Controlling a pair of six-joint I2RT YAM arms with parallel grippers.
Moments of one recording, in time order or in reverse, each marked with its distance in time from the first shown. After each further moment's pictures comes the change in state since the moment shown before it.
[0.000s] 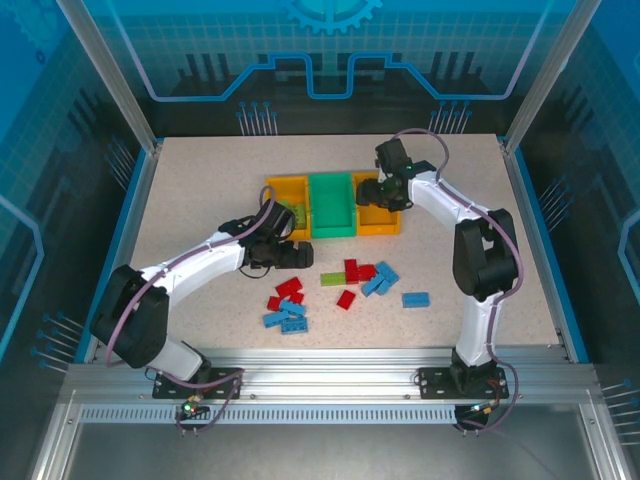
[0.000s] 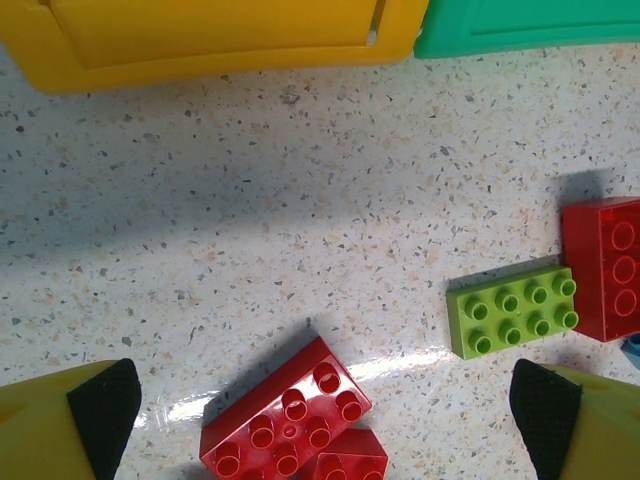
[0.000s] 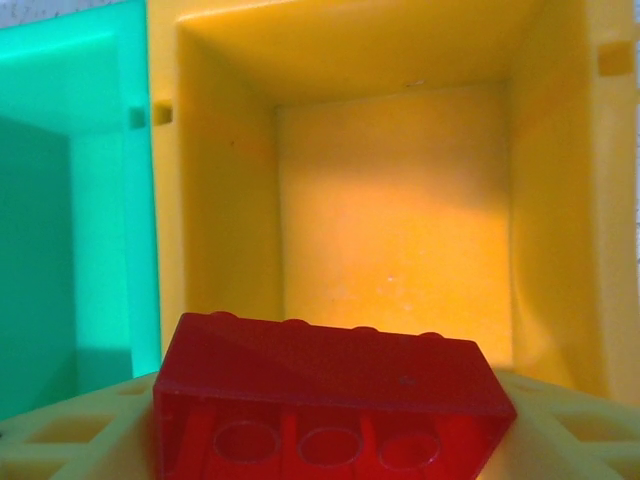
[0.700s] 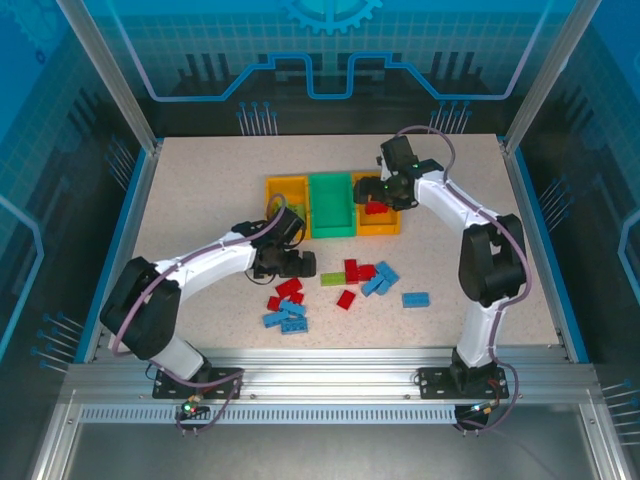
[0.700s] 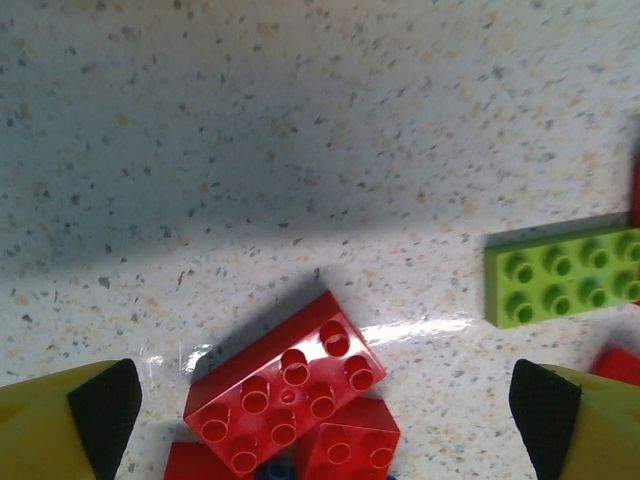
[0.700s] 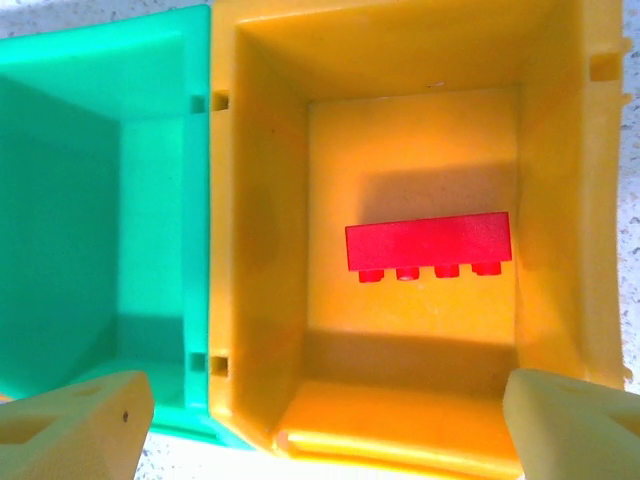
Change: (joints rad) left arm -0.054 0.075 0.020 -0.090 -0.031 -0.080; right arm -0.003 -0.078 -0.030 -0.019 -0.052 -0.035
